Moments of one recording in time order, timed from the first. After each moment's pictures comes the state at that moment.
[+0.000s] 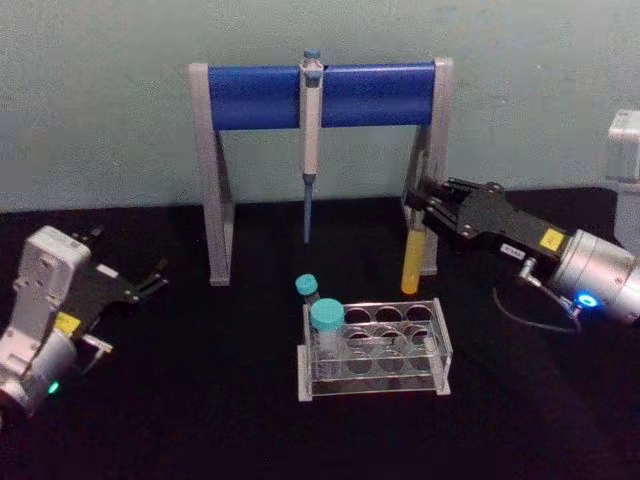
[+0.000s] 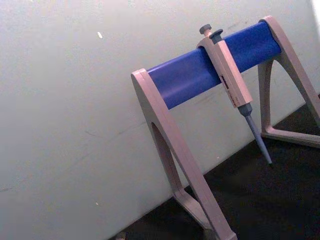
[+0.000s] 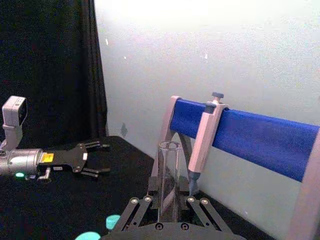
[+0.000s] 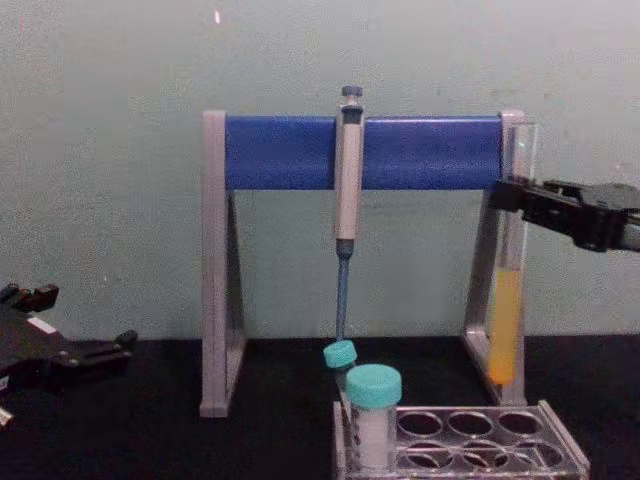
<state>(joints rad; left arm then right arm) -0.20 0.60 0.45 -1.41 -0.25 -0.12 0.03 0.43 0.53 -0.43 -1.31 0.70 -0.12 0.77</state>
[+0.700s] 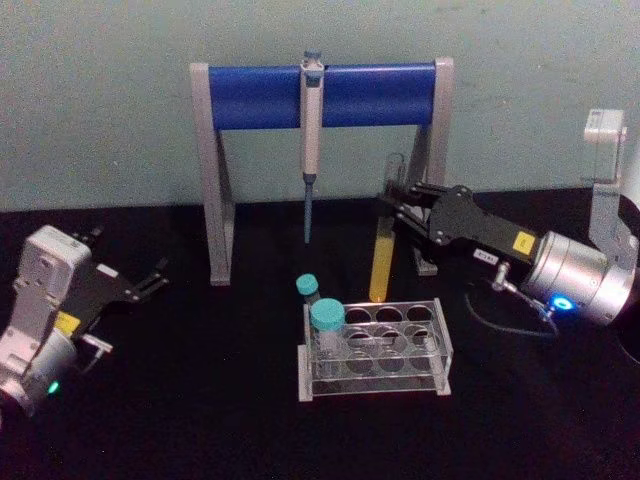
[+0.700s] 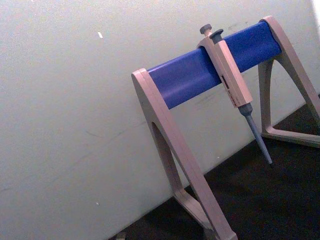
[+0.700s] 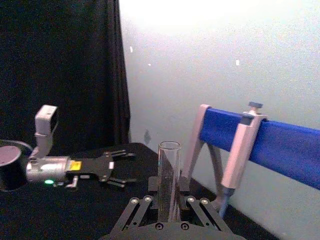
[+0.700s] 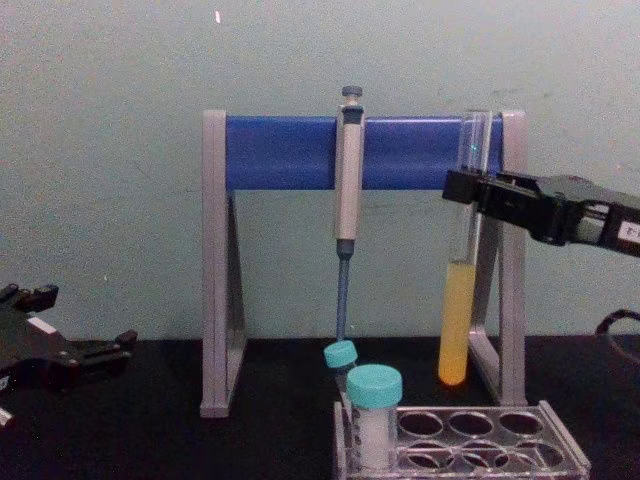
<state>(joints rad) -0.20 0.60 0.45 -1.41 -0.25 -0.12 0.03 0.45 0.50 -0.47 -1.32 0.72 -0.11 0.82</state>
